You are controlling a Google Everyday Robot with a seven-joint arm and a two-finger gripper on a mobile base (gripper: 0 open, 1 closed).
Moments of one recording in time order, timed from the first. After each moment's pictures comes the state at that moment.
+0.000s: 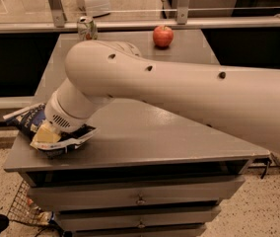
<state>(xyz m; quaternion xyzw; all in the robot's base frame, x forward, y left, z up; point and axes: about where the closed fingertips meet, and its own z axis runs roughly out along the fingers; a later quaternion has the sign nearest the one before) 0.466 0.200 0.832 -0.57 0.74 0.23 0.27</state>
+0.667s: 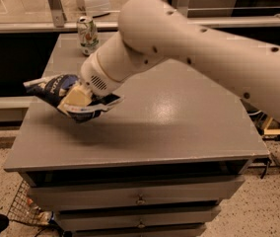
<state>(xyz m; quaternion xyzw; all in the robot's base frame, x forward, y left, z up) 0.521 0.144 0.890 -0.57 0.72 0.26 0.31</state>
